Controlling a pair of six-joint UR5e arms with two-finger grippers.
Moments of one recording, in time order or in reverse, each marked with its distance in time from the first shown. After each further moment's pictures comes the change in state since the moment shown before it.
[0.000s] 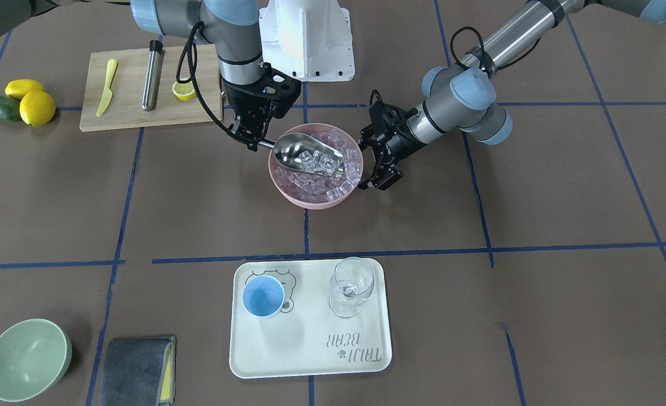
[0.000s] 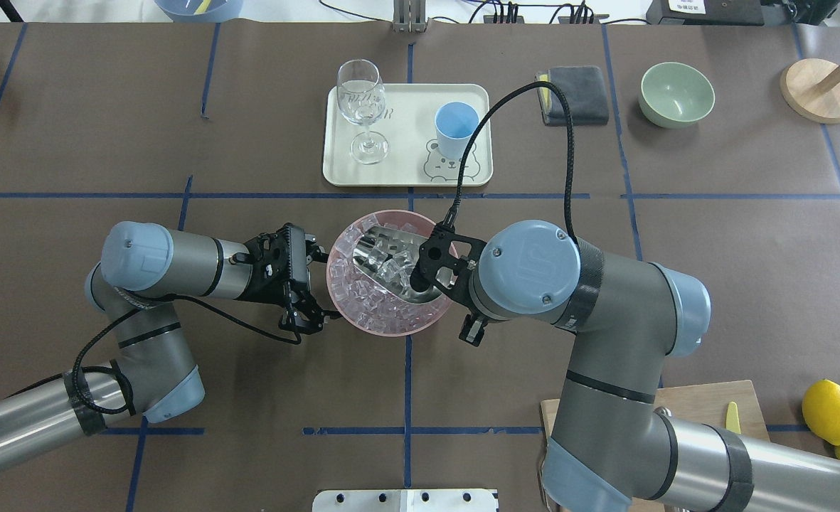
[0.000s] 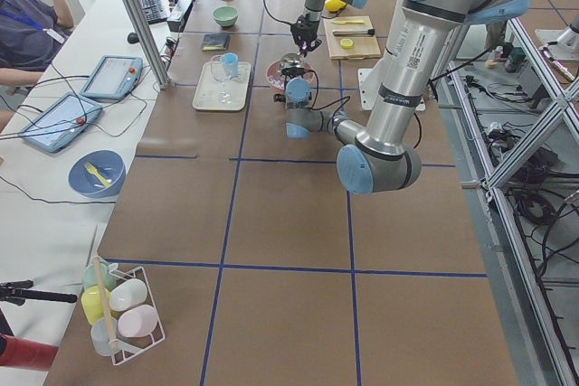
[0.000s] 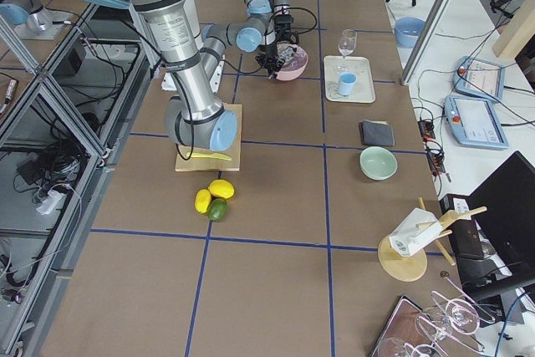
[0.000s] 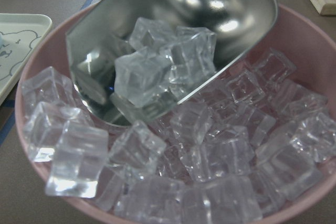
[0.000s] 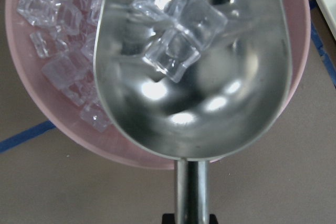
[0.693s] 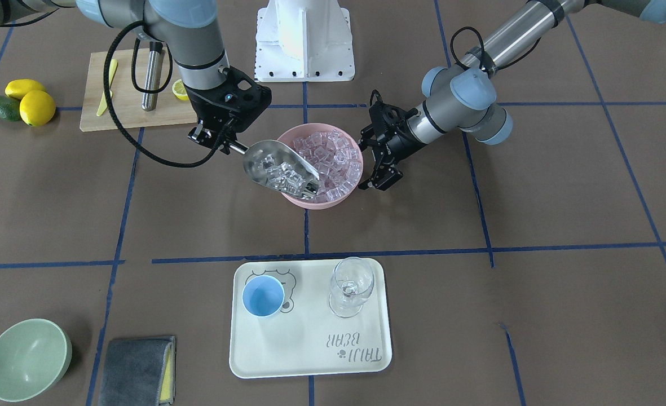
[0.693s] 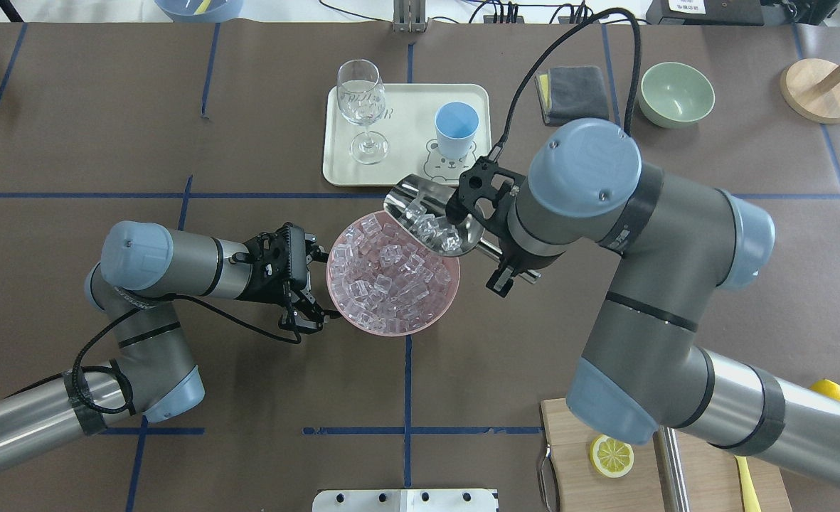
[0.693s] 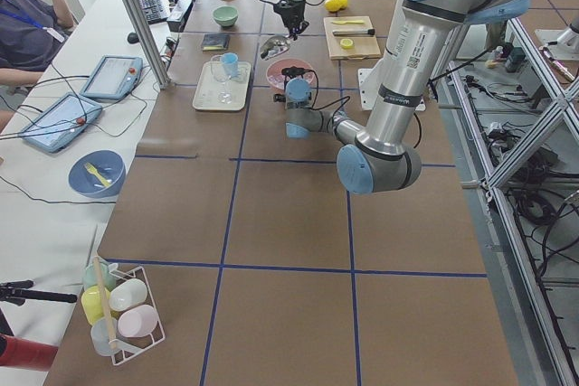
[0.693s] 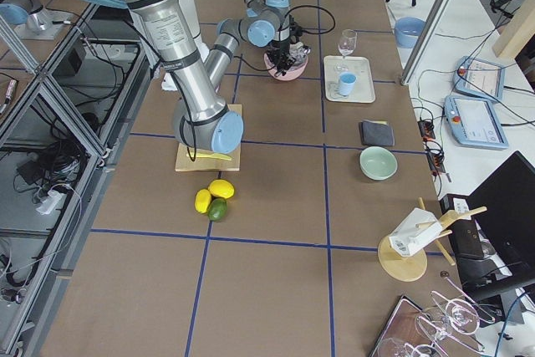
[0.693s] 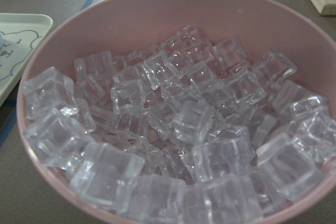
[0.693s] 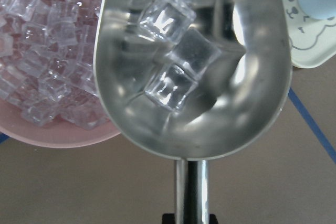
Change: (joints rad) left arm -0.001 0.000 0.000 0.000 0.000 -0.002; right arm 0.195 0.031 0.026 -0.151 0.197 0.022
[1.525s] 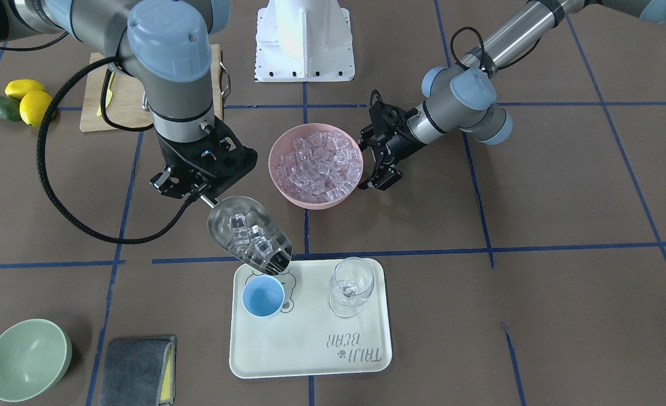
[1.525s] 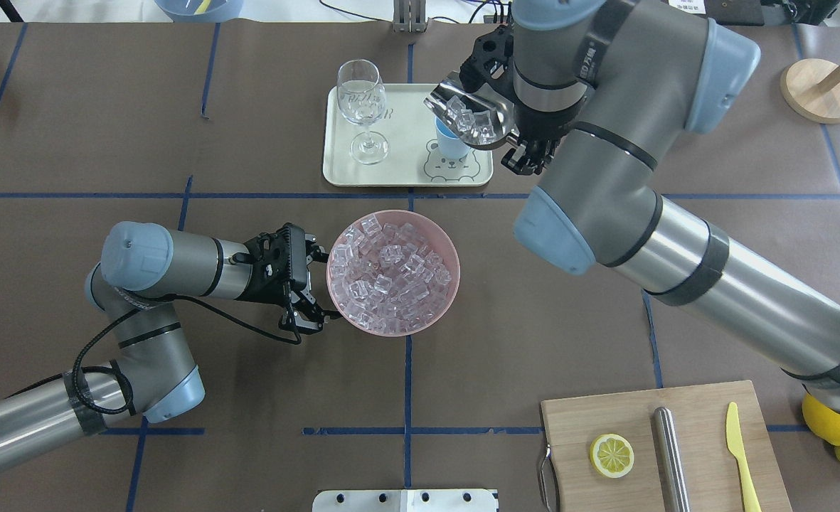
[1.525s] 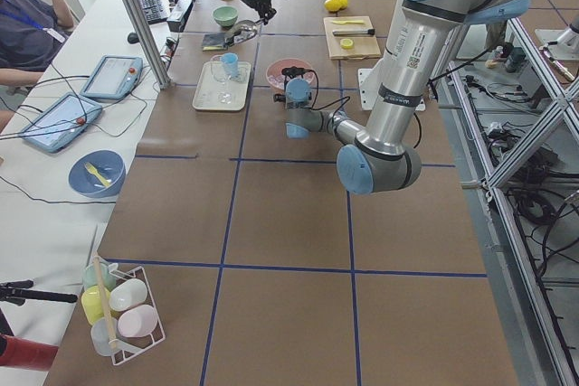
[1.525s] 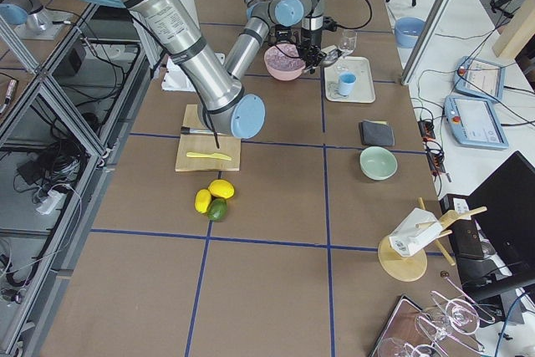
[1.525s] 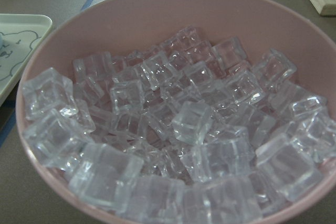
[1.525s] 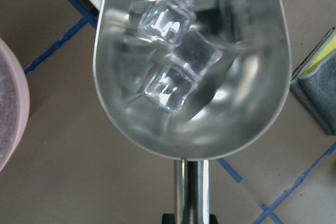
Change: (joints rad) left arm 0.000 0.000 0.000 -0.001 0.000 0.000; right arm 0.182 0.249 -0.293 -0.193 0.017 -0.124
